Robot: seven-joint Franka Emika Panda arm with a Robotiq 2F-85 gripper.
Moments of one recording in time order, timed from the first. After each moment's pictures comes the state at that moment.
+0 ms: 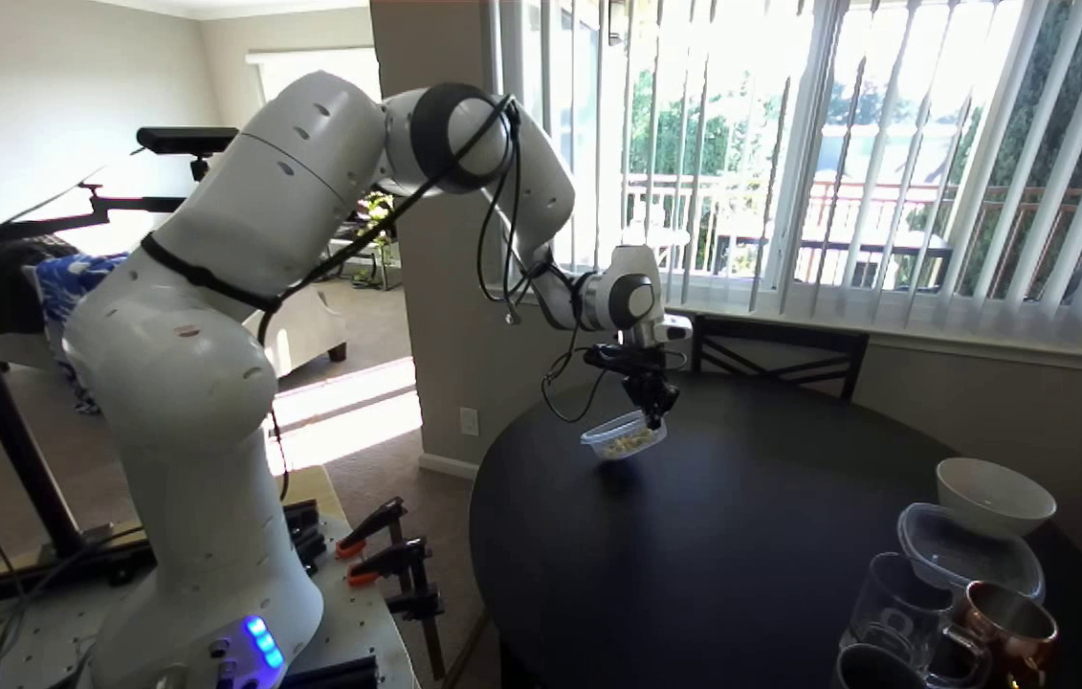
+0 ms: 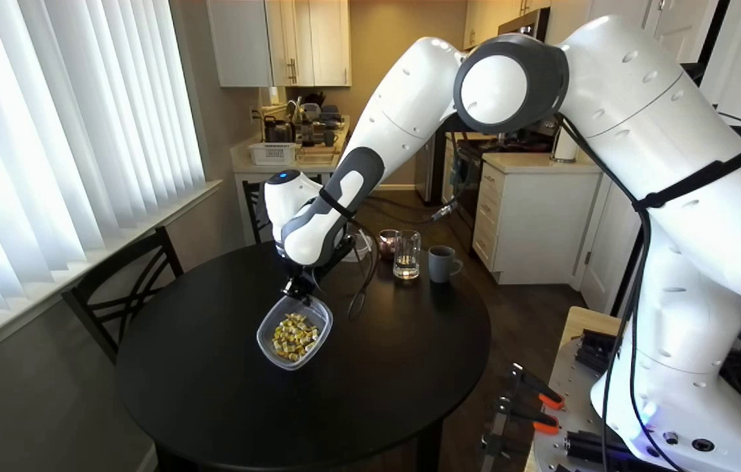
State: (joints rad) arm 0.28 0.79 -0.16 -1.67 -0.17 2.51 0.29
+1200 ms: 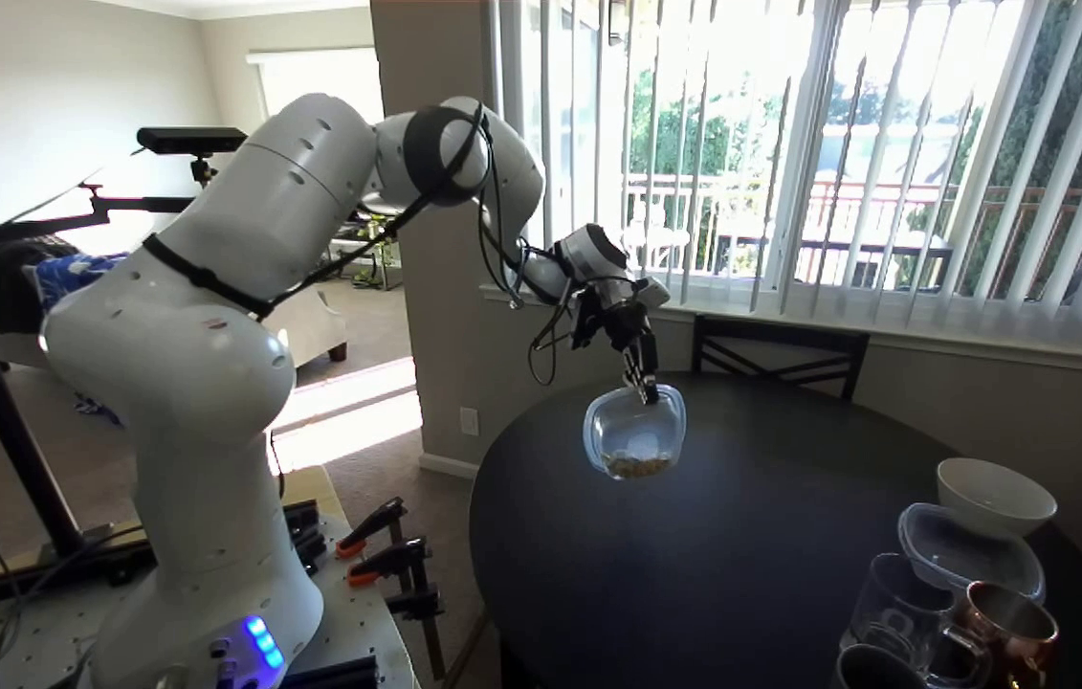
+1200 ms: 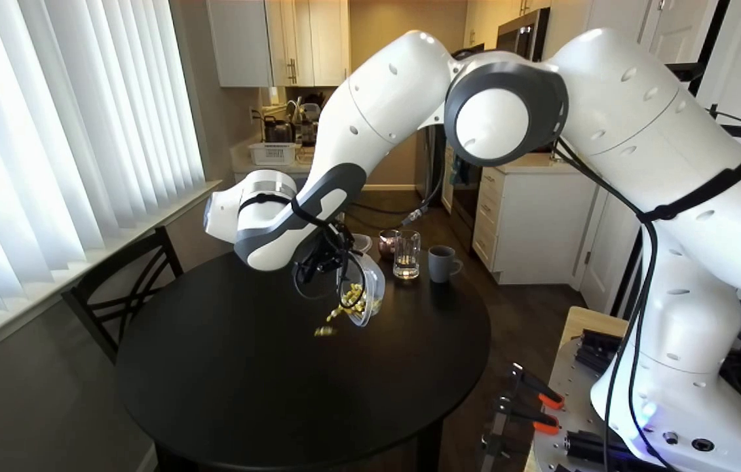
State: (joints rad) arm 0.46 0.89 -0.22 -1.34 -0.62 1.45 0.87
